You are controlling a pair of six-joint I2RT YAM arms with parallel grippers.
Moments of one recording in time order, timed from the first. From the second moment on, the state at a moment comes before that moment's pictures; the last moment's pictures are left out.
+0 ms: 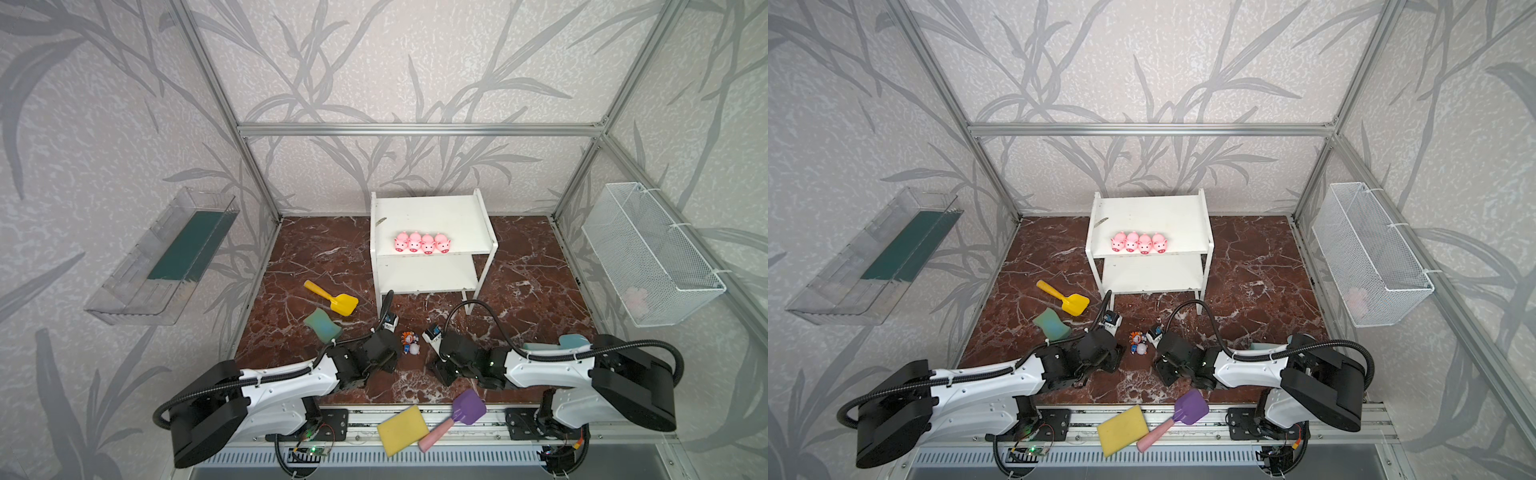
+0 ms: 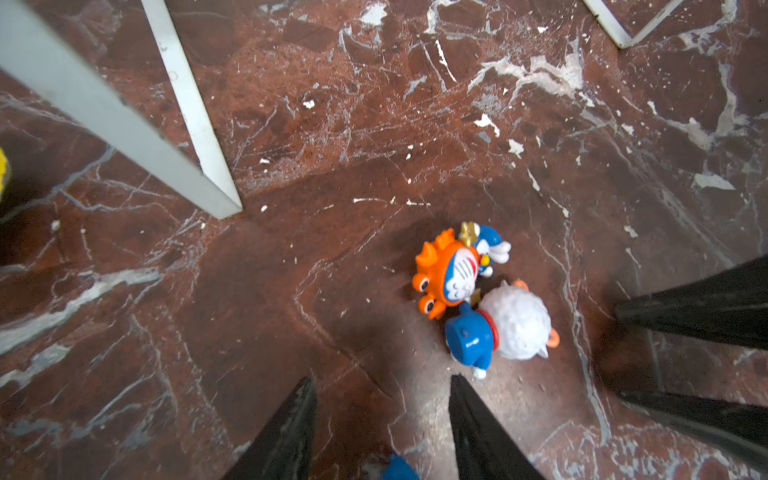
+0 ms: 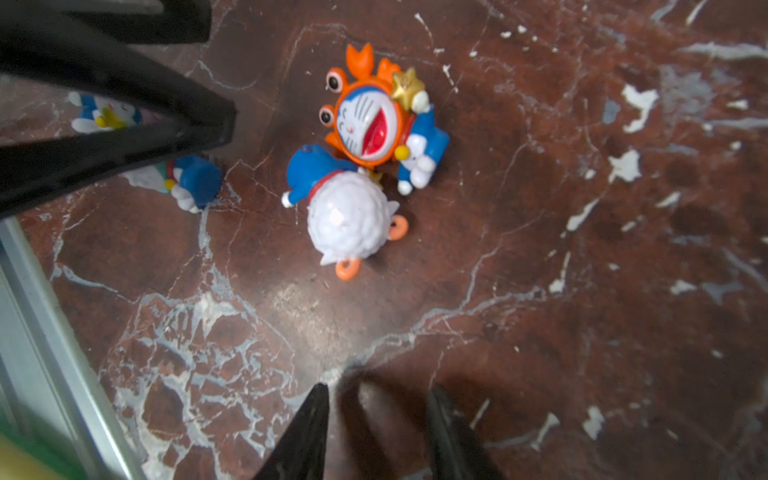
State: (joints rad) left arm -1.01 1.18 0.41 -0.11 -0.33 -0.53; right arm 1.09 1.38 0.44 0.05 0.03 0.44
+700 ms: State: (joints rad) left arm -1.06 1.44 0.52 0.02 -0.32 -0.56; right arm 1.09 1.24 0.33 0.07 0.04 0.48
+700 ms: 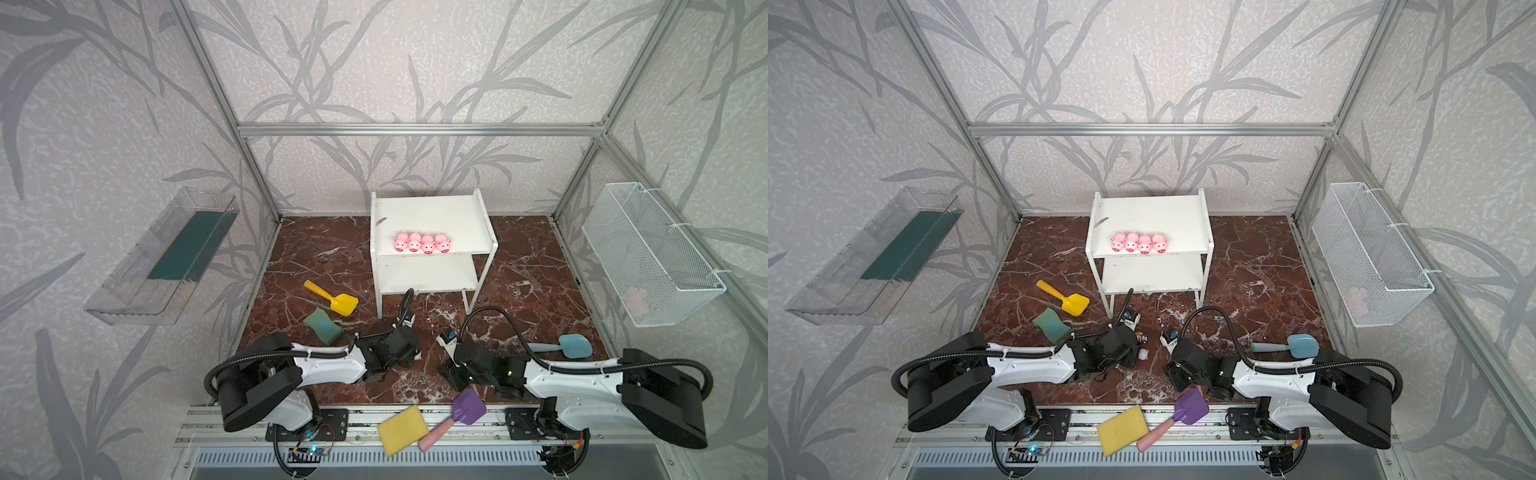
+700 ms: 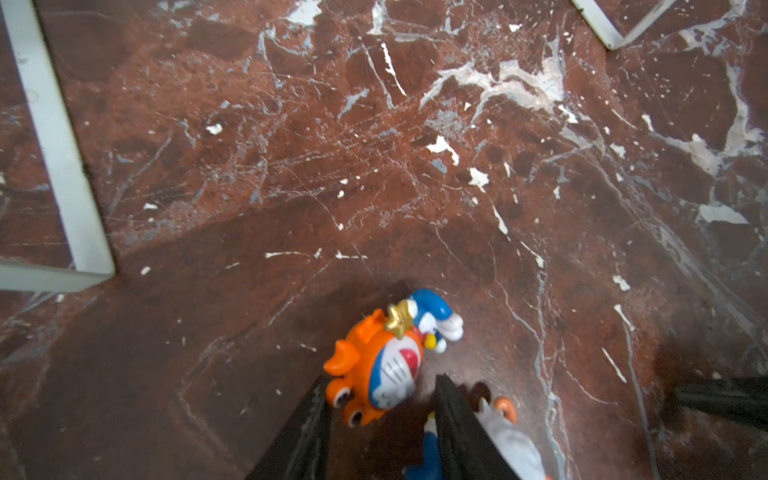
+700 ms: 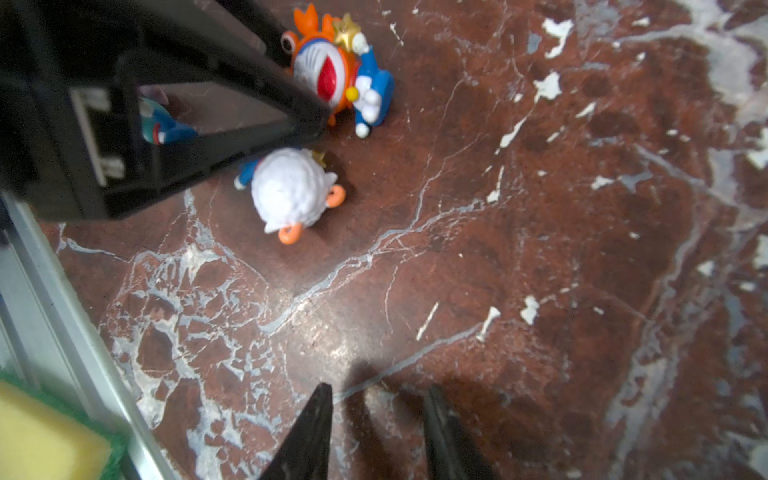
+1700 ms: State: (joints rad) left arm -1.17 1.28 0.52 -0.22 -0.19 -0.41; right arm 1.07 0.86 0.28 -0.13 0.04 0.46
